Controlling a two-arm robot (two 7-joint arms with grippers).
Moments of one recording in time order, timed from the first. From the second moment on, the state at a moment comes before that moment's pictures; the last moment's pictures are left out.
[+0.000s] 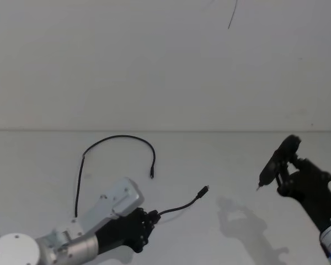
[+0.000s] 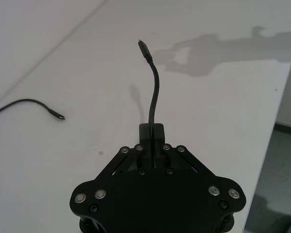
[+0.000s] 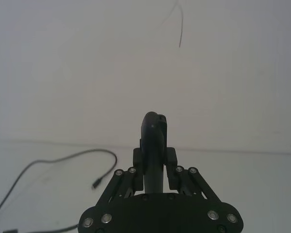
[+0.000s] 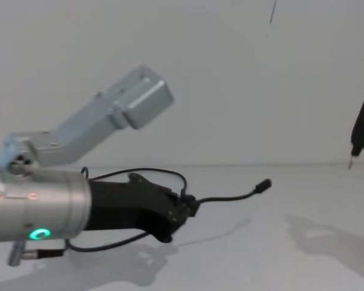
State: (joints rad) left arm -0.37 0.46 0.59 -1.58 -0.18 0.17 -0.46; right arm -0.01 0.33 -0.13 -1.84 0.40 0.05 0.12
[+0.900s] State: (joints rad) left arm -0.33 0.58 0.53 -1.61 -0.21 0.01 -0.57; right arm 0.07 0.29 -0.07 -1.86 0.66 0.18 0.19
